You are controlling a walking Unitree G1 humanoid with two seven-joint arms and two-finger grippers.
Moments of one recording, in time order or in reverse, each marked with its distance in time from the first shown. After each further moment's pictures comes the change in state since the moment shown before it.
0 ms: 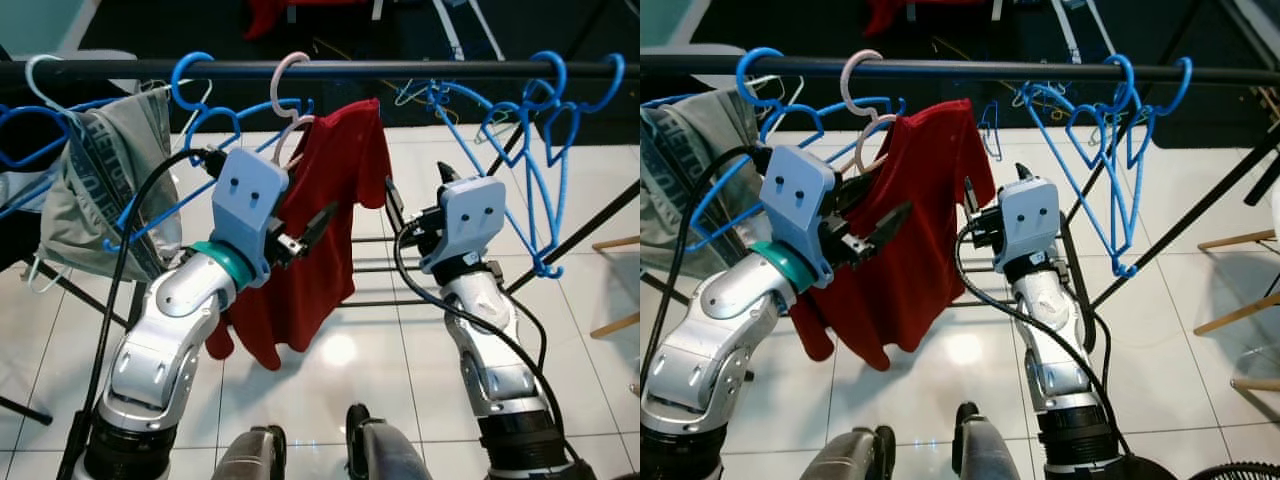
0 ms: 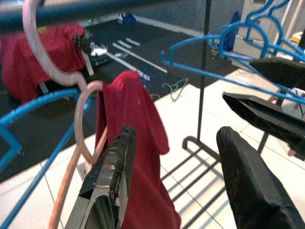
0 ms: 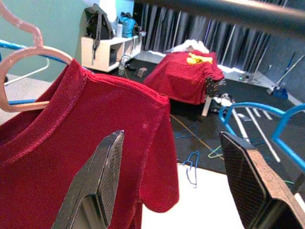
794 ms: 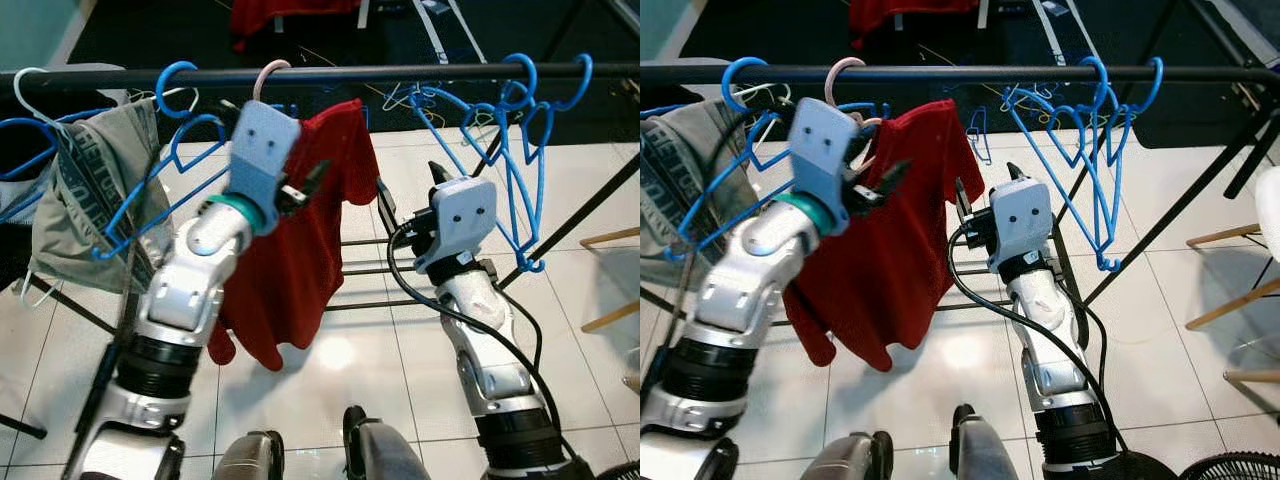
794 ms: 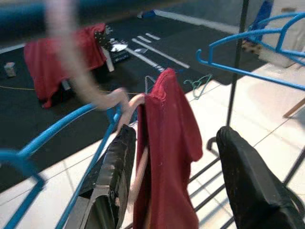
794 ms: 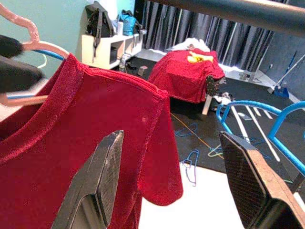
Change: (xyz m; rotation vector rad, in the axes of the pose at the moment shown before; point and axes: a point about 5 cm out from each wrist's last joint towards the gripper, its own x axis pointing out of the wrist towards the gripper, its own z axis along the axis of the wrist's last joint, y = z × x) left arm 0.030 0.042 -0.005 0.040 0.018 0.092; right arm 0.001 0.006 0.000 0.010 -0.005 0.042
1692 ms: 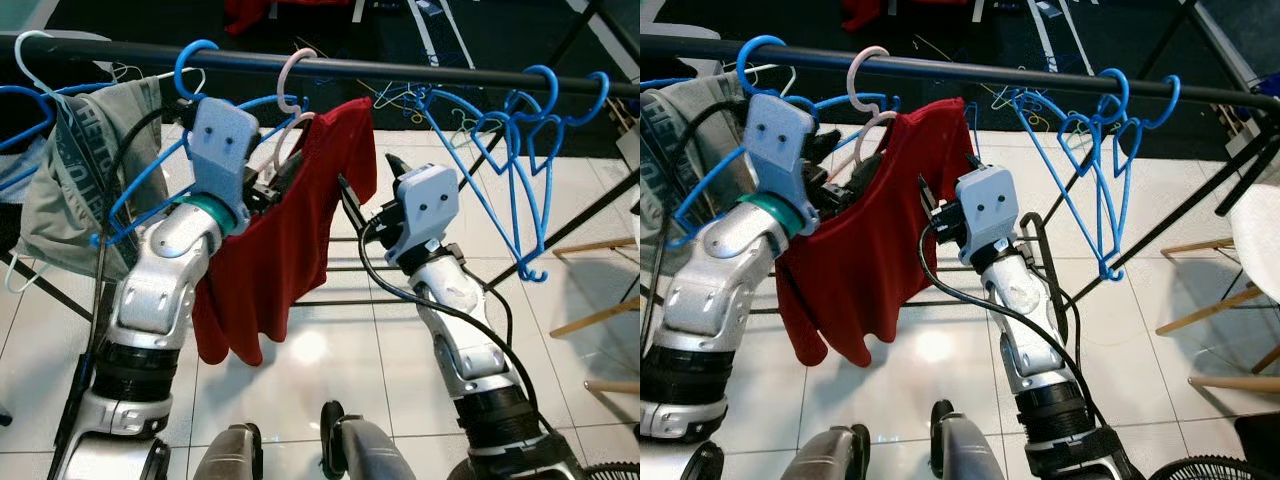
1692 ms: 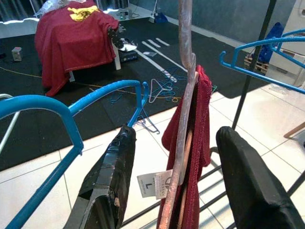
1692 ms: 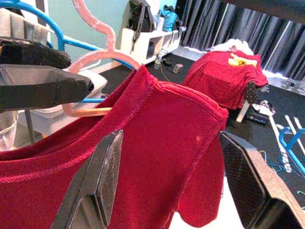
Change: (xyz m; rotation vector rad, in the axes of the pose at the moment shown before) left arm 0.003 0.005 -0.005 -0.016 -0.004 0.048; right arm 0.020 0.027 0.004 0.049 -0.024 0.152
